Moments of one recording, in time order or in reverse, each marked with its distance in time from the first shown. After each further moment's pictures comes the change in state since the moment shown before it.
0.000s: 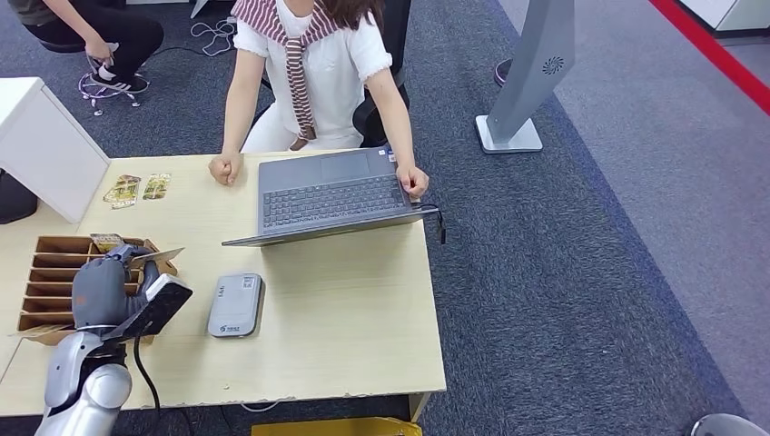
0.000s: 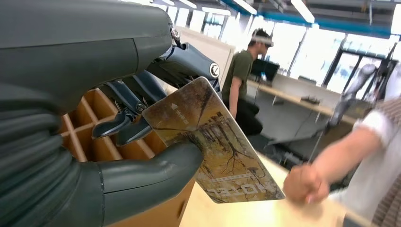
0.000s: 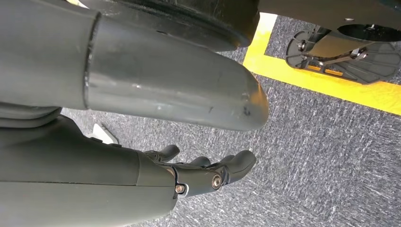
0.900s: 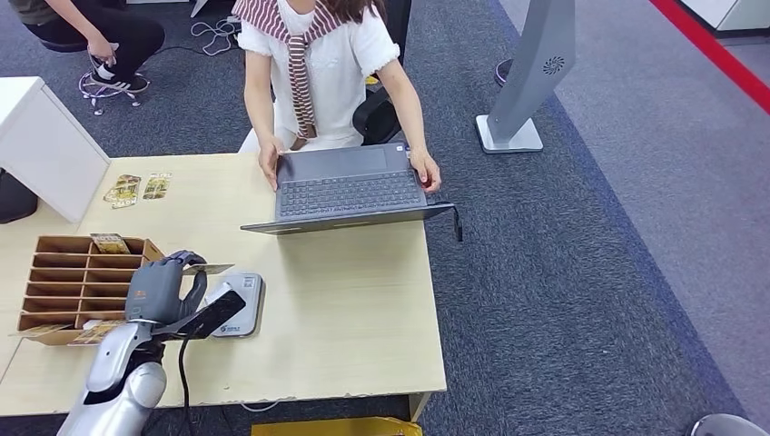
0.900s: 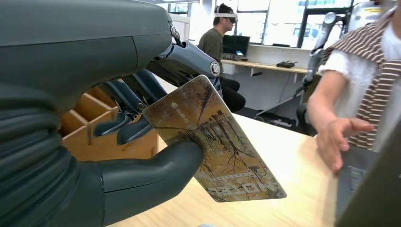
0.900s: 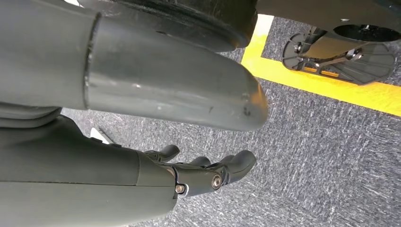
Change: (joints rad) left arm -0.049 -0.040 -0.142 0.031 -0.162 -0.119 0.095; right arm 0.001 0.000 -0.014 0.000 -0.008 0.002 -0.018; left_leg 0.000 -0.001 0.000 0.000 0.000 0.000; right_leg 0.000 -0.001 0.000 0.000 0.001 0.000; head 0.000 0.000
